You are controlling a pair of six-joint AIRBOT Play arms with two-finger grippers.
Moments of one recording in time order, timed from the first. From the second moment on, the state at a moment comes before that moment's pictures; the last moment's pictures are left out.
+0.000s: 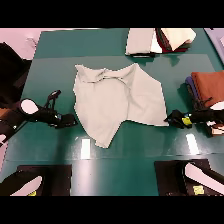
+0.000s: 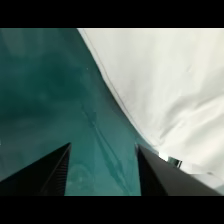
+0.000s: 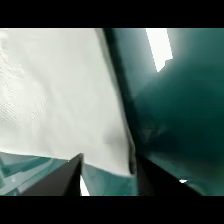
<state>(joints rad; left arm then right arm) -0.17 -1.05 0.66 1.06 -1.02 -1.54 -0.39 -1.14 0.58 -0.97 1.14 1.30</state>
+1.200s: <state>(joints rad) -0.55 -0.95 0.86 1.21 -0.75 -1.82 -0.11 -1.08 1.04 -0.95 1.17 1.25</state>
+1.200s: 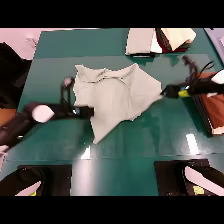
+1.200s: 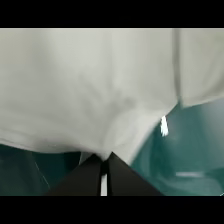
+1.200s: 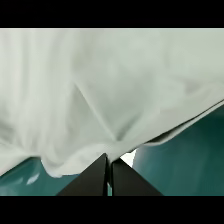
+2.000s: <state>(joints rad) -0.55 -0.76 2.03 1.92 -1.07 -1.83 -0.53 -0.68 1.80 -0.98 1.16 1.25</state>
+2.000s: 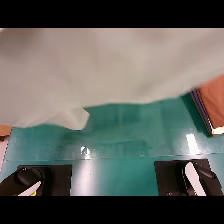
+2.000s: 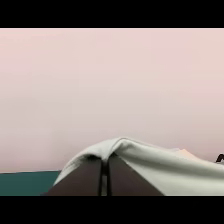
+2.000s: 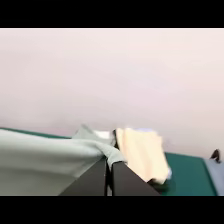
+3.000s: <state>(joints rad) -0.15 -1.39 1.45 1.61 -0.94 -1.76 -0.19 -1.44 1.52 -1.14 1.21 1.34</state>
